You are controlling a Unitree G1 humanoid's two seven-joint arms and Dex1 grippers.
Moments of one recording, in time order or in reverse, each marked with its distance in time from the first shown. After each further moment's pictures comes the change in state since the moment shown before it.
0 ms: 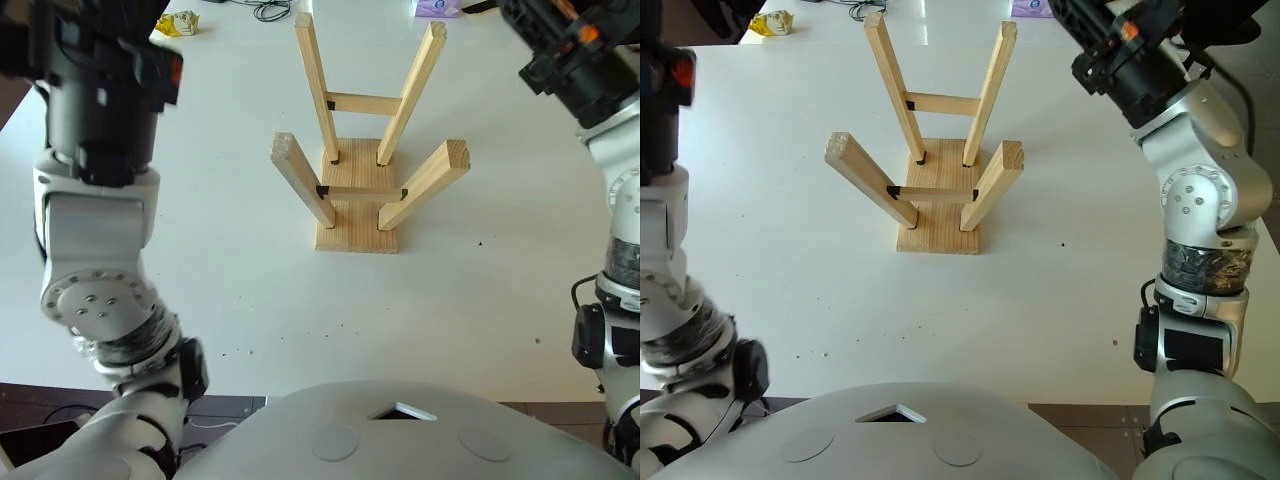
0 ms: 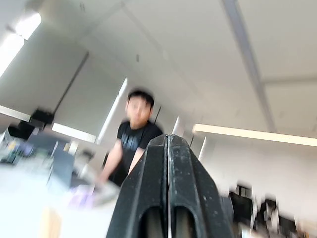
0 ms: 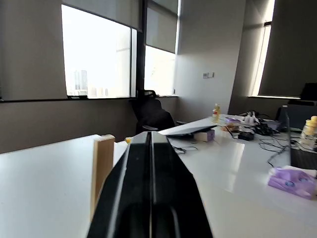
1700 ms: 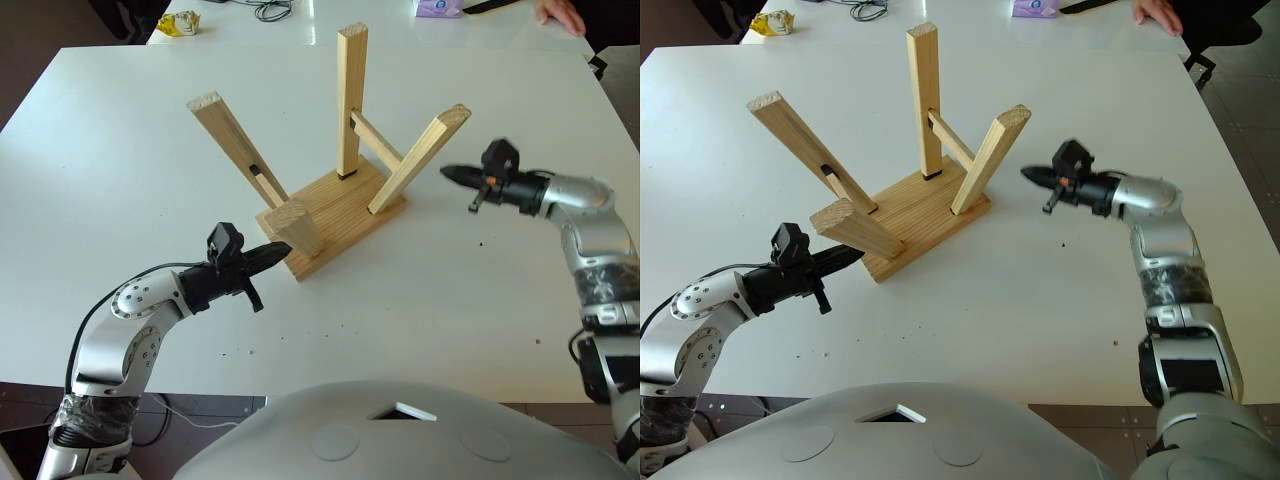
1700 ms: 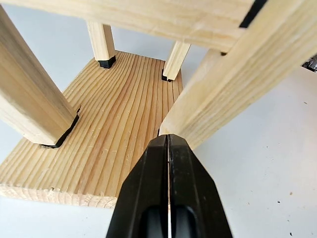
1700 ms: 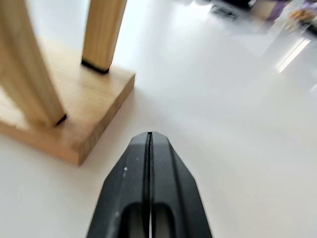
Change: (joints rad) left arm 0.442 0.158 -0.308 0.368 0.860 -0.060 -0.780; right arm -0.003 0.062 0.160 0.506 -0.480 -0.335 0.425
